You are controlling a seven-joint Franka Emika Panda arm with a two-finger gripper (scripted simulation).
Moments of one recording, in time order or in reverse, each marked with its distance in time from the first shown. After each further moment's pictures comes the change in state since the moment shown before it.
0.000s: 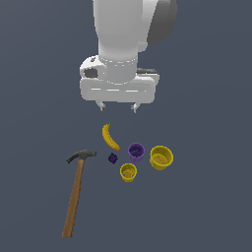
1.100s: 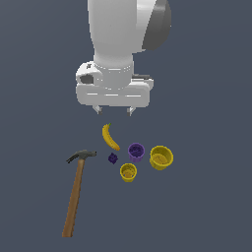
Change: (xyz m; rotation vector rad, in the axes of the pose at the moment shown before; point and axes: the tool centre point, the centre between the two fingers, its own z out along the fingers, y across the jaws) arm 0.003 0.013 0.013 -0.014 -0.009 -0.030
